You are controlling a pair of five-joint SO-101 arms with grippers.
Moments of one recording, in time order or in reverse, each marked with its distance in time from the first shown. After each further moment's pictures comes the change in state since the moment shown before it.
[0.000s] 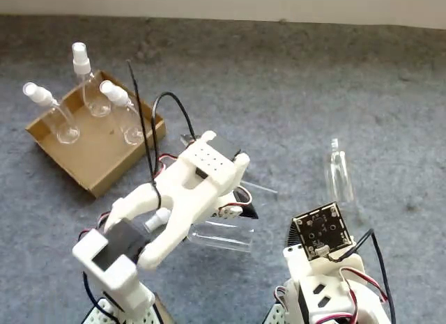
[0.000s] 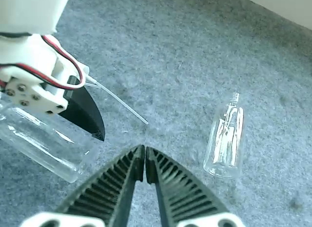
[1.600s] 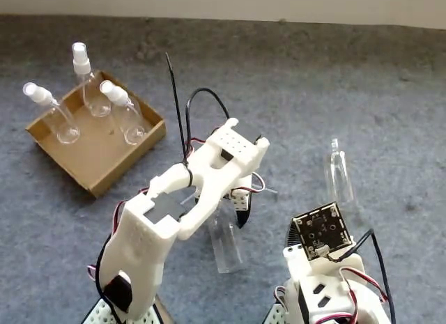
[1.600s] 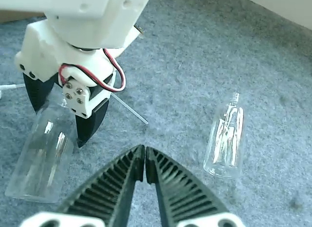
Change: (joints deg) left arm -0.1 24.3 -25.5 -0.2 -27.2; right arm 0.0 0.0 0.0 0.0 0.0
